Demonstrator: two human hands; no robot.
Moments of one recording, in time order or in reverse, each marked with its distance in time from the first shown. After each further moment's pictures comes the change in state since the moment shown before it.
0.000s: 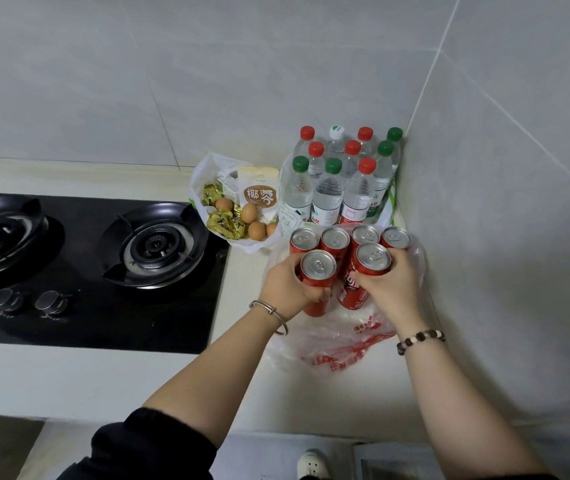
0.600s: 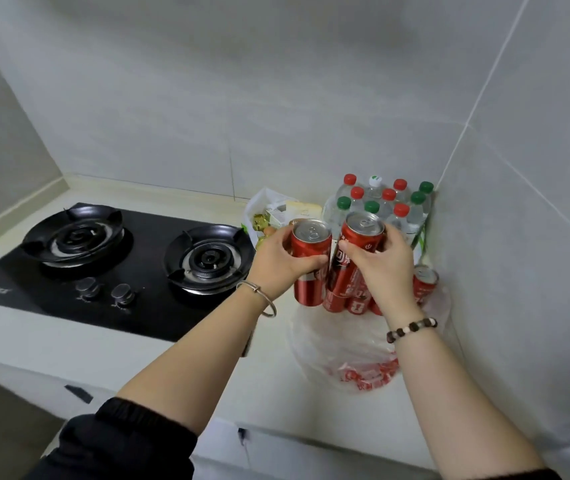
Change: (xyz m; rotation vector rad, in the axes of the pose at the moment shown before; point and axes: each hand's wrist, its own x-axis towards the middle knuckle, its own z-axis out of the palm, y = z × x) left_hand -0.047 0.043 -0.117 -0.224 0.214 0.154; right_hand -0.064 -0.129 0.024 0.211 -0.074 -0.344
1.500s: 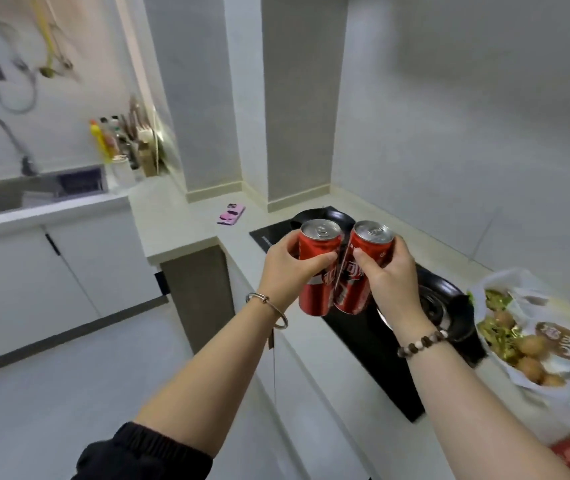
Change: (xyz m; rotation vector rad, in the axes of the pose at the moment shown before) left_hand -0.144 0.007 -0.226 0.066 0.832 -0.128; right_hand -0.096 -0.119 0.230 0.338 -0.833 -0.194
